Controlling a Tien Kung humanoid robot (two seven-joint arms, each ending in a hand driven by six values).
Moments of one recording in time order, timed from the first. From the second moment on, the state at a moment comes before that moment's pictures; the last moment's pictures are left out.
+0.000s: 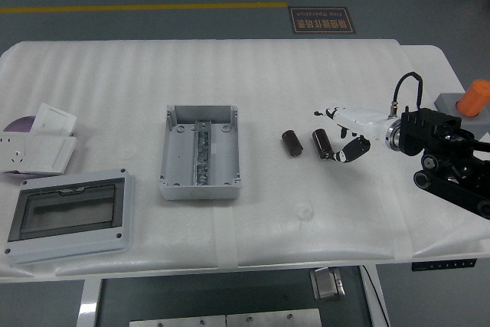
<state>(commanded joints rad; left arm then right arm) 0.09 0.27 -0.83 -0.26 0.21 0.01 0.11 0.90 -0.61 0.18 1.20 -1.55 0.01 -0.13</state>
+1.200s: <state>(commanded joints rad) 0.06 0.28 -0.81 -0.26 0.21 0.01 0.11 0.92 -0.51 0.10 1.05 -1.47 -0.03 -0.11</state>
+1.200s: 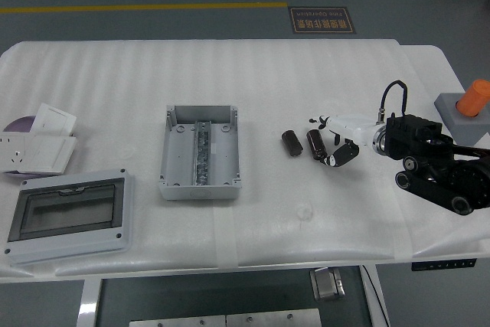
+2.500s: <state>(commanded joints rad) 0.09 0.27 -0.82 -0.25 0.18 0.00 0.11 0.90 -0.43 0.30 1.31 -1.52 -0.15 -0.17</state>
